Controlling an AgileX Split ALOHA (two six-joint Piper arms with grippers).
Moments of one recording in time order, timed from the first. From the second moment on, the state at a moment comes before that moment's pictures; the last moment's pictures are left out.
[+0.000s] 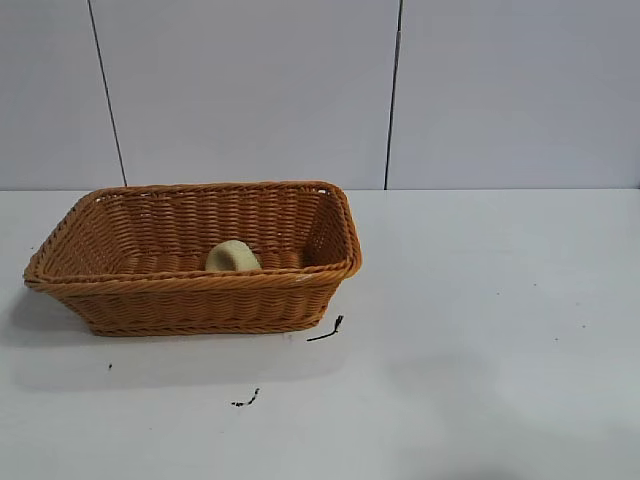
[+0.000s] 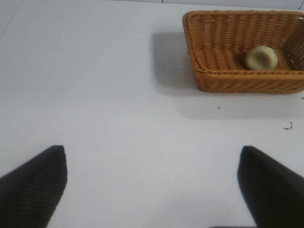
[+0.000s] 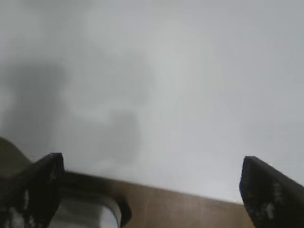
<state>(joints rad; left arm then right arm) -0.04 -0.01 -0.50 0.08 1.07 -0.06 -0.06 0.39 -0.51 0.08 1.03 -0.15</state>
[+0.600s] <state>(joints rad) -0.04 -0.01 -0.50 0.08 1.07 -0.06 0.01 0.01 -0.50 0.06 1.02 -0.11</state>
